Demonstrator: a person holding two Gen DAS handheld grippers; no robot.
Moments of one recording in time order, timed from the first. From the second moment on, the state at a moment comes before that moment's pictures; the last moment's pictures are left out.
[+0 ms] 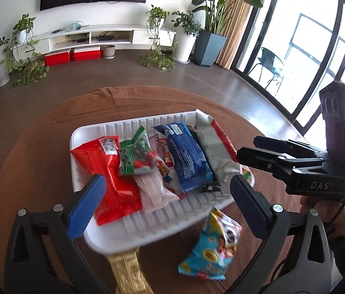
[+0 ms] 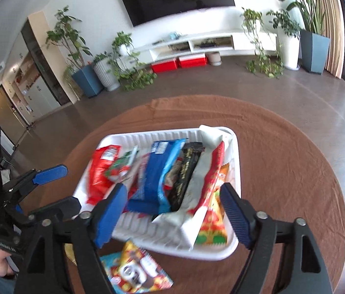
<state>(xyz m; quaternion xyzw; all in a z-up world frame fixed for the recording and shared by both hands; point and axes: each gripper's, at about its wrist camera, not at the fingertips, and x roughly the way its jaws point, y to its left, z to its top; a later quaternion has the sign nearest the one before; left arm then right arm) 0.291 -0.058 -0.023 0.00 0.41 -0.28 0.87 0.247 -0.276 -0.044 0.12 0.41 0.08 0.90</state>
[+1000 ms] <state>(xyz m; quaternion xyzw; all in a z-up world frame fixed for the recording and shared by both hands) 0.210 -0.011 -0.097 0.04 0.49 -0.17 0.86 0.094 -0.242 -0.108 0.23 0.46 0.08 0.86</state>
